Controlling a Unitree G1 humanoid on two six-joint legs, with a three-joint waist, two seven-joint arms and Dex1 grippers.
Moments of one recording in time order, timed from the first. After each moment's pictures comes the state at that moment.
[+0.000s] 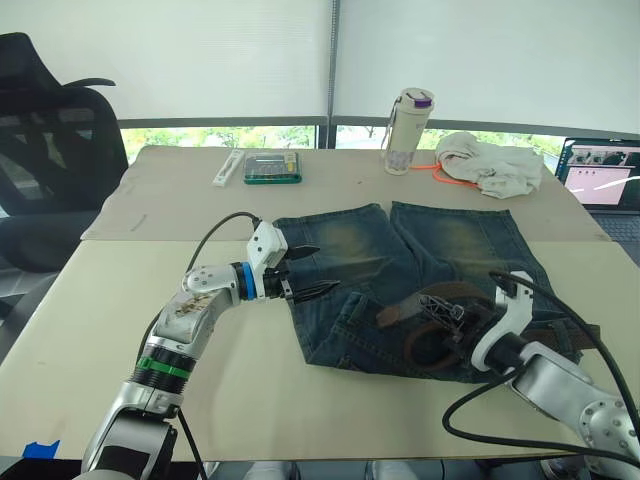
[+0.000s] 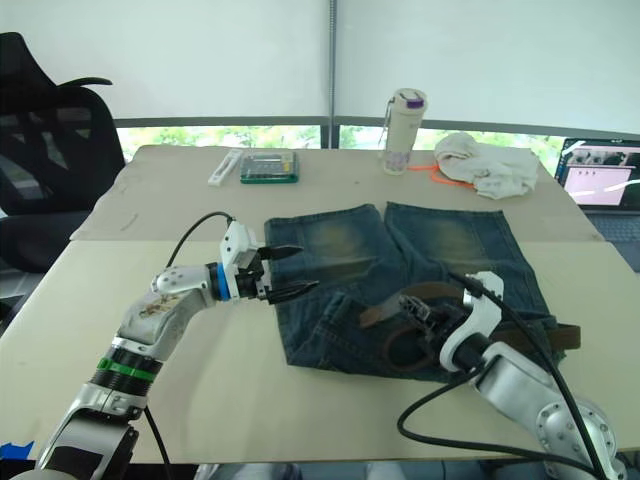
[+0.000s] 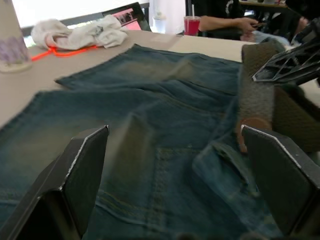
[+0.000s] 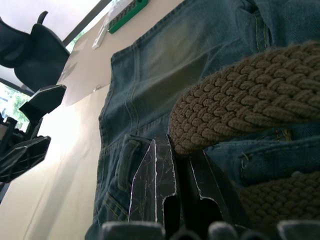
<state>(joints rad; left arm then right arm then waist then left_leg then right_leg) -0.57 0.48 -0.15 0.11 -0.46 0.30 -0.97 0.05 -0.59 -0.23 -0.55 1.49 0.75 -0.19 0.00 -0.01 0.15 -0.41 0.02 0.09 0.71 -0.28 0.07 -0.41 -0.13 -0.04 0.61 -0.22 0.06</state>
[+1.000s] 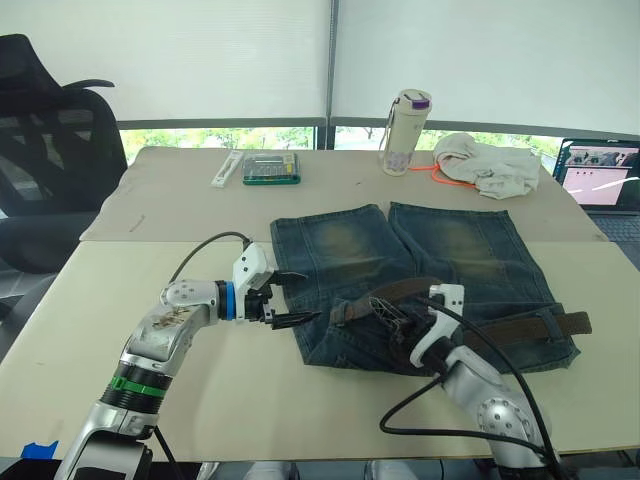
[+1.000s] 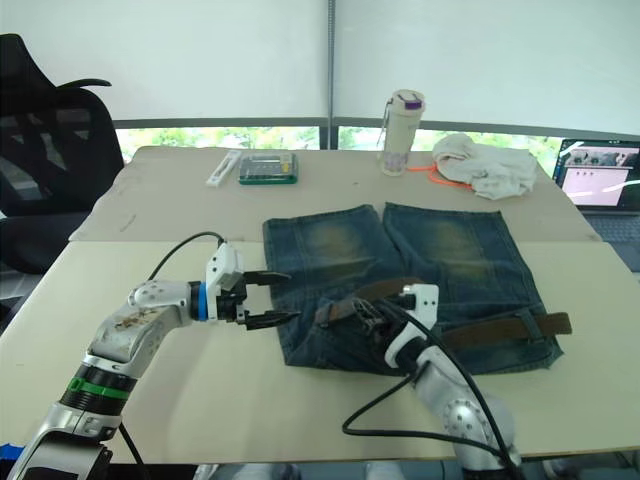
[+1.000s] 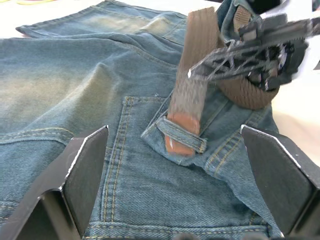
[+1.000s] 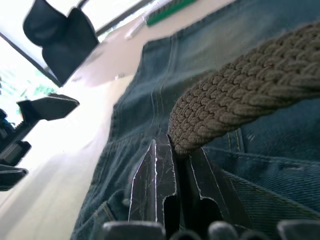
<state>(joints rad) -0.47 0.56 -0.13 0.03 -0.41 0.37 -1.08 -0.11 -0.28 0.00 -0.32 0.85 0.65 0.18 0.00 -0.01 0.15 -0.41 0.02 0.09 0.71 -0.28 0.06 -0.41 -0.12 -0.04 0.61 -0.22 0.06</state>
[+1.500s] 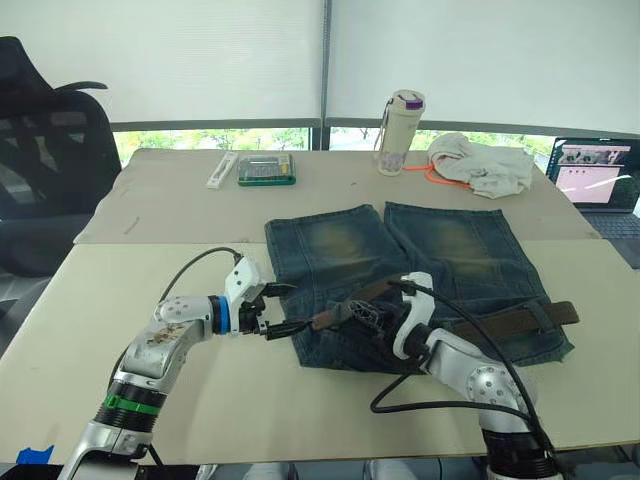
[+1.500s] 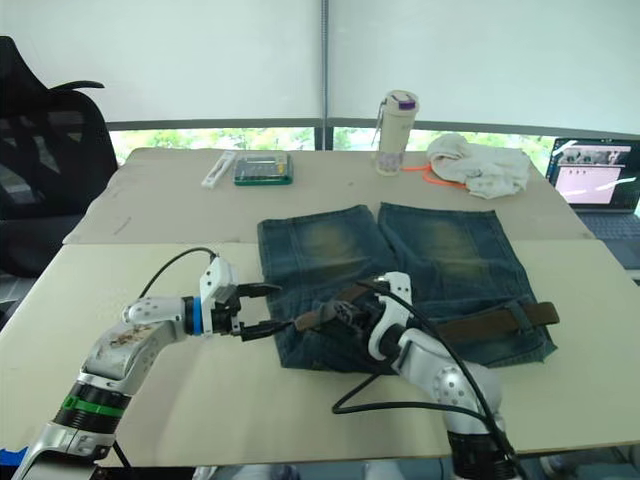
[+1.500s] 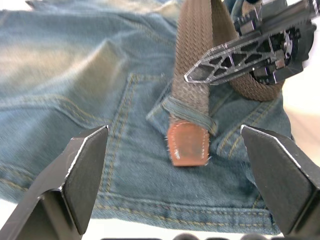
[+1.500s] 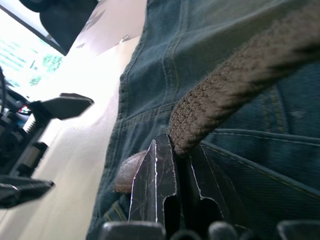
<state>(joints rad) -0.37 0.55 -0.10 0.01 -0.40 0.38 -1.02 -0.27 -0.15 -0.05 -0.25 0.90 0.92 0.11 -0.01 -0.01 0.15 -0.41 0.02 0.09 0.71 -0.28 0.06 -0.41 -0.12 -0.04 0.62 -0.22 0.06</state>
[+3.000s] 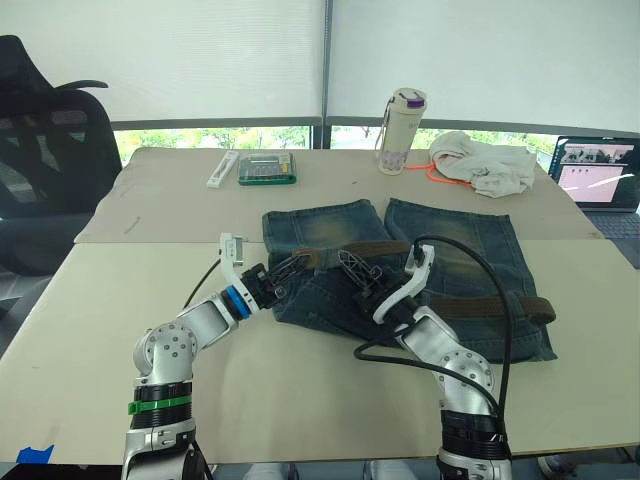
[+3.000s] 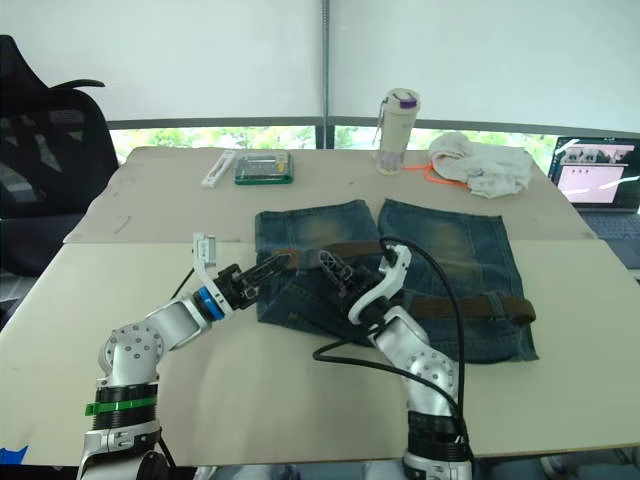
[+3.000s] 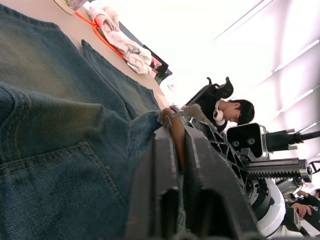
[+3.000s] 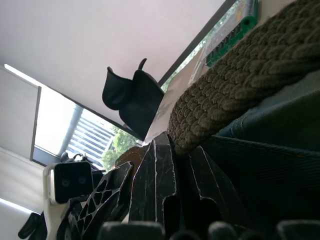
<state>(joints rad) -0.44 0.22 0.27 -0.07 -1.02 0.96 -0.47 -0.33 0.03 -0.13 -0.21 0.97 0.73 0.18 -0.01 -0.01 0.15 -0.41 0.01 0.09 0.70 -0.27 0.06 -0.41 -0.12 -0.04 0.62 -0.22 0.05</state>
